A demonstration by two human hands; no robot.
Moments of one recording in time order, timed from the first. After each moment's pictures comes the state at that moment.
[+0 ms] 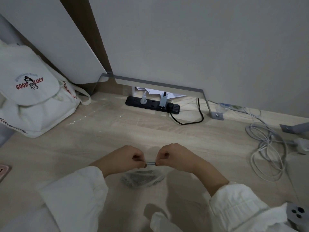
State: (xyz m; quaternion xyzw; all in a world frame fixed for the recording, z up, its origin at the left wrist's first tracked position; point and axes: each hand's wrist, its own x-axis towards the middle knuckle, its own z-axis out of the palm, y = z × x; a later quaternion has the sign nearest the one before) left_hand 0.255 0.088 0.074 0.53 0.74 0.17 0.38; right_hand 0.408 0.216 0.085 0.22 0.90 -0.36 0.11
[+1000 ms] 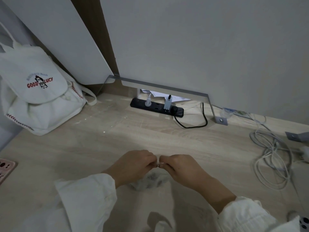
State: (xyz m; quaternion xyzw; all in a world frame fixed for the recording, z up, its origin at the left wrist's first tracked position) left_hand 0.279 0.084 0.064 0.69 0.69 0.19 0.12; right_hand 0.426 0.201 0.074 0.10 0.98 -0.18 -0.02
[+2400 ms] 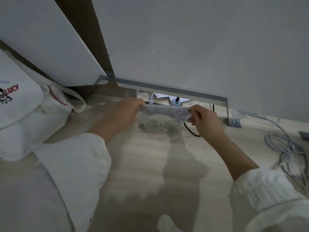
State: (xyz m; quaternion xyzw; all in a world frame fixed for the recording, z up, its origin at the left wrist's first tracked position) left_hand 0.090 0.211 0.066 0.56 0.80 0.19 0.12; right_hand 0.307 0.341 0.076 0.43 0.86 -0.26 -0.13
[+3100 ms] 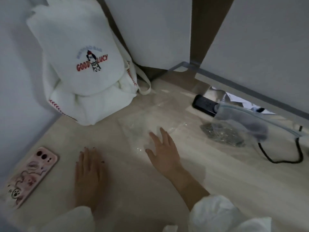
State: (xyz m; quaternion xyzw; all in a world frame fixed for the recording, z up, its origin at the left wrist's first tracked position) left_hand 0.079 -0.096 -0.104 0.13 0.97 0.14 0.12; right_hand 0.135 0.133 -0.041 0.23 0.92 -0.29 0.13
